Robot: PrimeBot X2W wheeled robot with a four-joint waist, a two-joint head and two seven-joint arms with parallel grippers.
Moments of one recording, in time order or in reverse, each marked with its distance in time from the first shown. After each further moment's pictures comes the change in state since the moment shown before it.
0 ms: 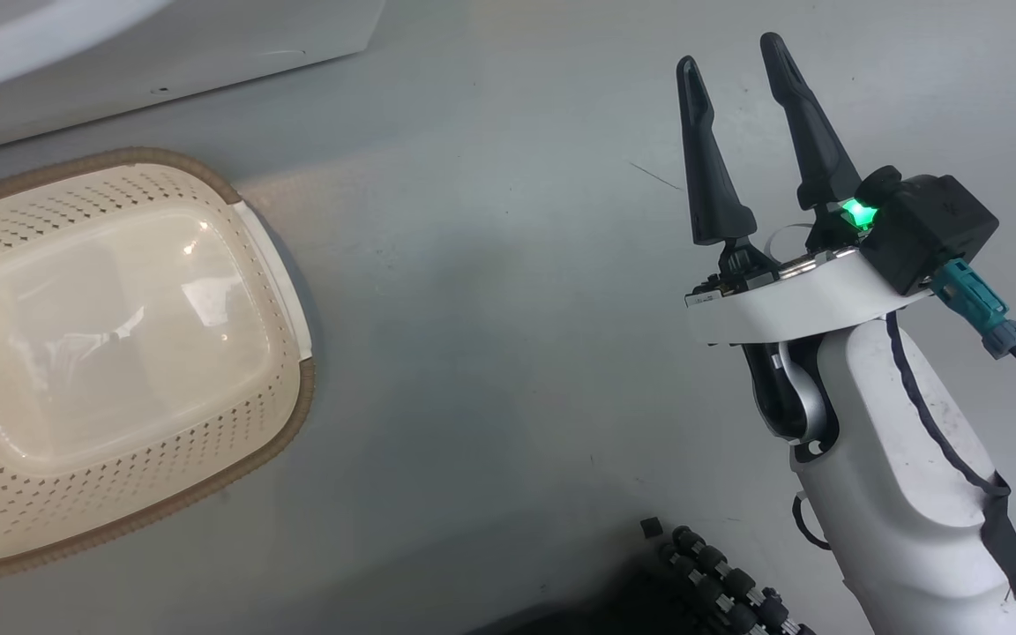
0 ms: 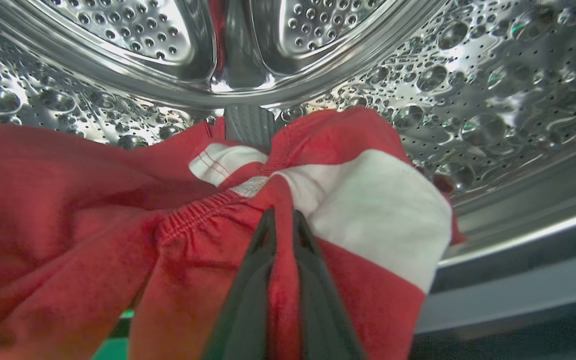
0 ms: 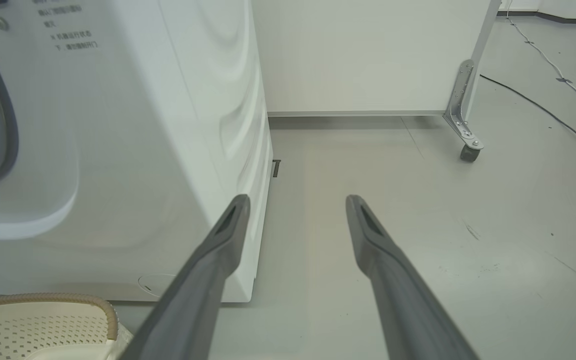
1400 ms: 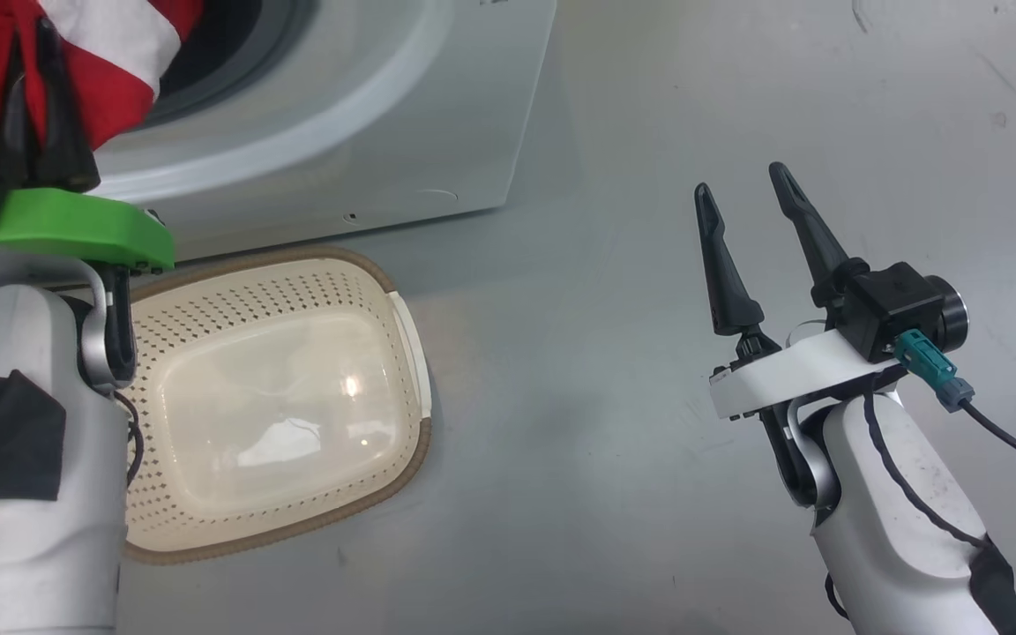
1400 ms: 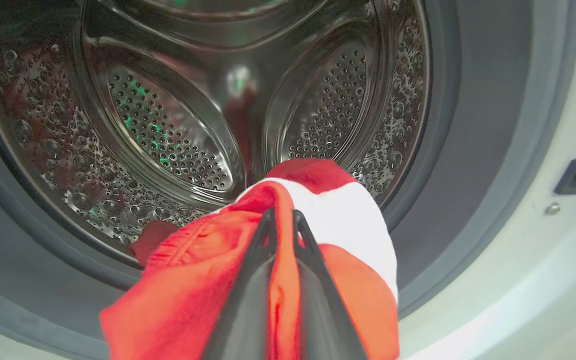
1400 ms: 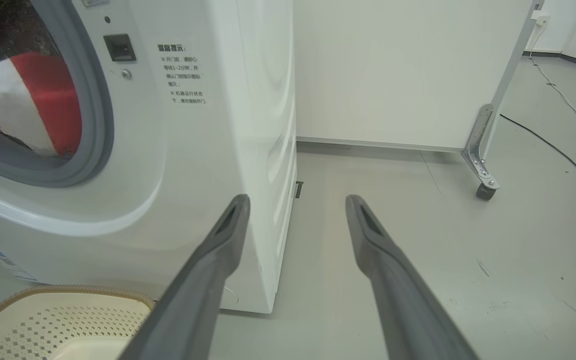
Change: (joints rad) left arm 0.468 -0.204 -0.029 -0.172 0.066 0.097 -0.468; right arm 0.122 -0.001 -0.074 0.129 -0.137 0.030 0.000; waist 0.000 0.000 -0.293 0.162
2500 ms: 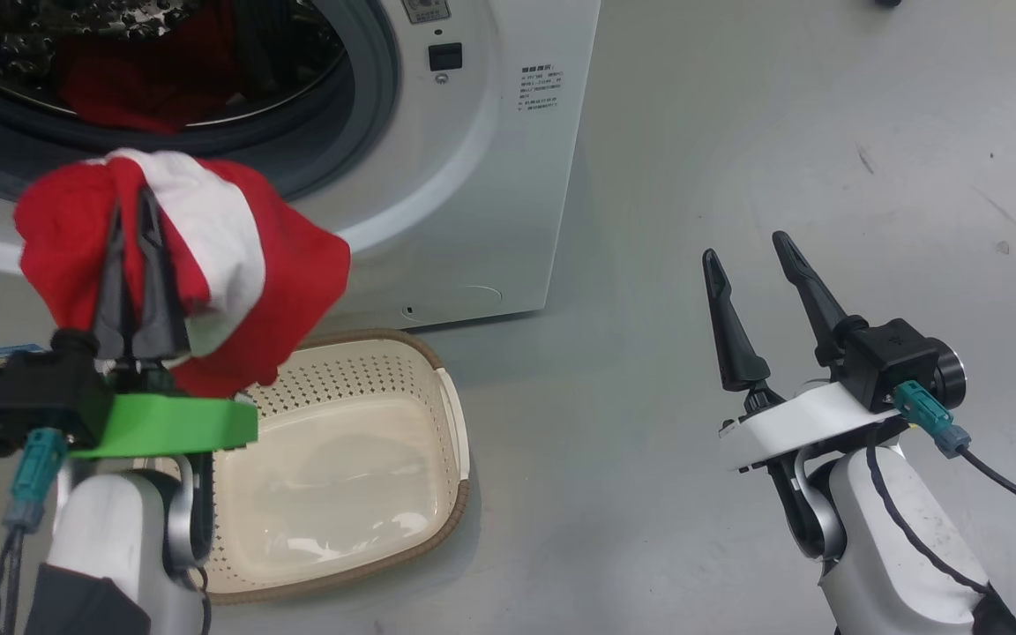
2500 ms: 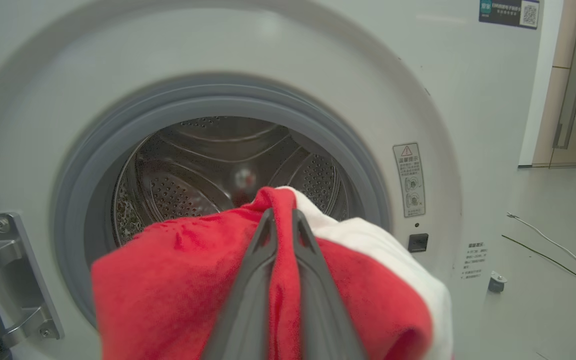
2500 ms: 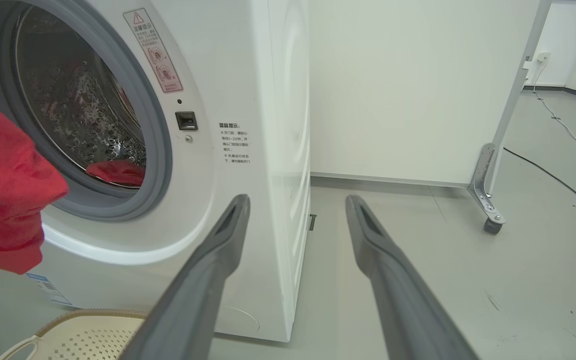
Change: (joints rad) left arm 0.400 -0.060 -0.019 -0.448 0.068 0.038 0.000; right arm 0.104 -0.001 -0.022 0.015 0.000 0.020 0.000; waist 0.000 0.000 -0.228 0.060
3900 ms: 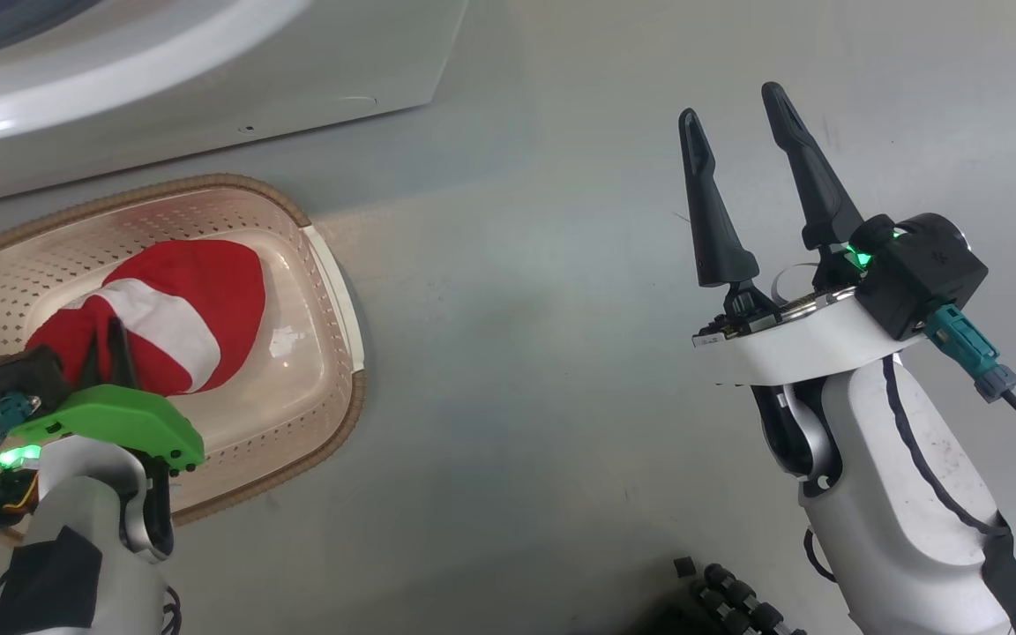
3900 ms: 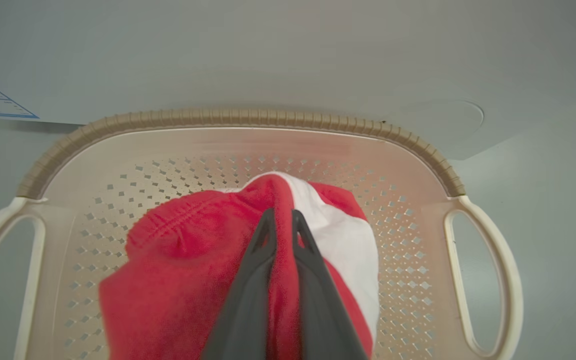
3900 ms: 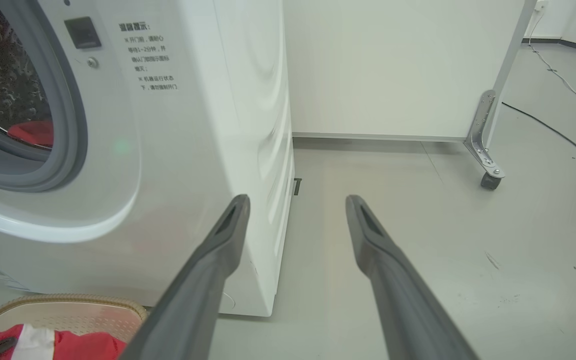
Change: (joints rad) left arm -0.140 0.013 0.084 0.646 -0.173 0.018 0.093; right arm -0.139 0.000 0.071 -0.177 0.064 -0.023 0.000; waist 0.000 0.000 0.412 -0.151
